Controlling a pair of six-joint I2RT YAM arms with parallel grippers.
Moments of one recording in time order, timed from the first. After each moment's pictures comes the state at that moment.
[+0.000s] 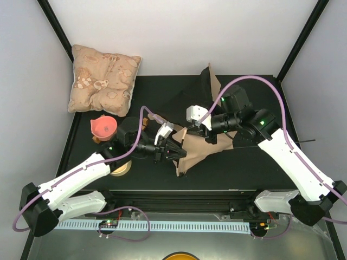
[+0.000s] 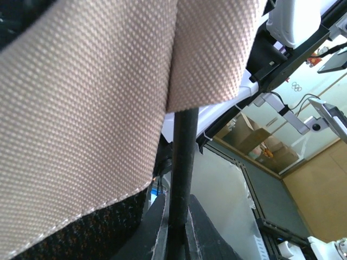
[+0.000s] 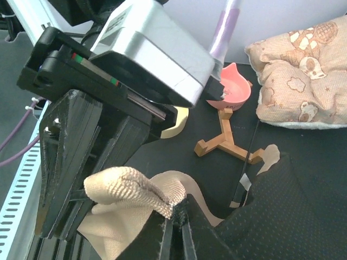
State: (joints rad) left arm -0.76 1.03 0.80 0.03 0.95 -0.51; right arm 0.69 1.25 1.50 -0.91 -0.65 -0.61
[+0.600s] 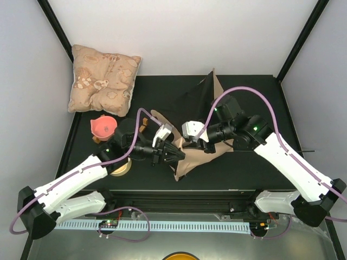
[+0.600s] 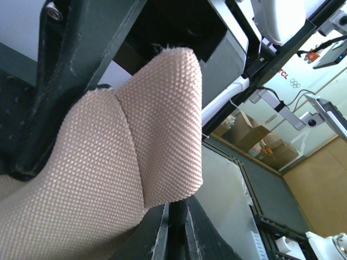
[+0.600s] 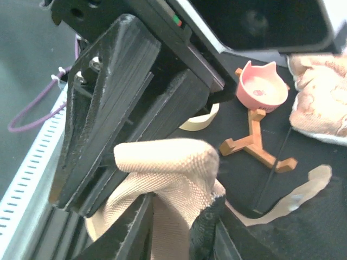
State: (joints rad) left arm -0.77 0.99 0.80 0.00 0.95 -0.50; right arm 0.76 1.23 1.39 -0.91 -0.67 -0.75
